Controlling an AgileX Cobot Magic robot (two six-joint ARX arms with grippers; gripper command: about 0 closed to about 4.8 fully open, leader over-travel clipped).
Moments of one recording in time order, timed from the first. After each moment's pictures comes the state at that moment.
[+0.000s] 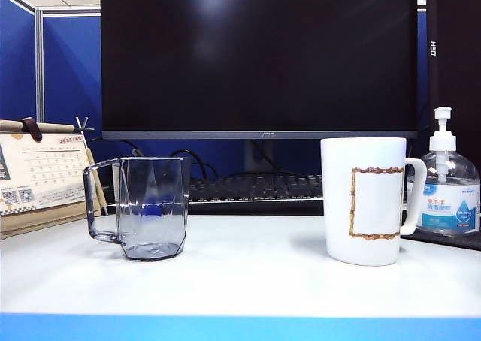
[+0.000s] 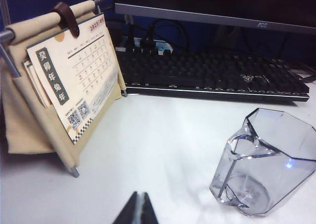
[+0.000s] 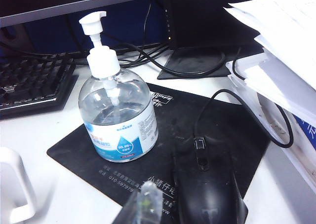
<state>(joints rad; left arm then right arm) -0.15 0.00 0.01 -0.10 0.09 -0.13 0.21 0.00 0.01 -0.14 0.31 0.21</state>
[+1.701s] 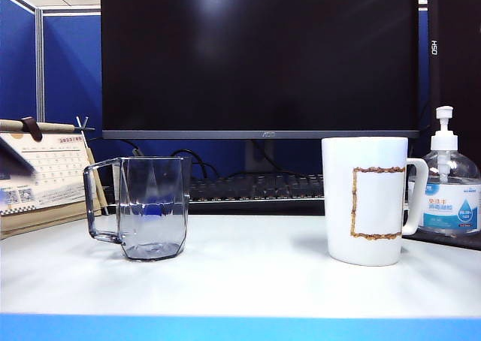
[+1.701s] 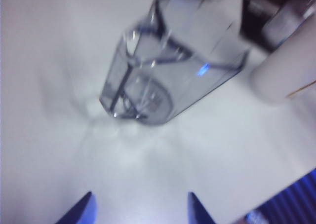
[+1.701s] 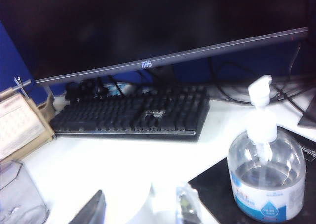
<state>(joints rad) -0.21 0.70 0.15 0.05 0.45 -0.22 0.21 0.23 0.21 0.01 -0.13 0.26</state>
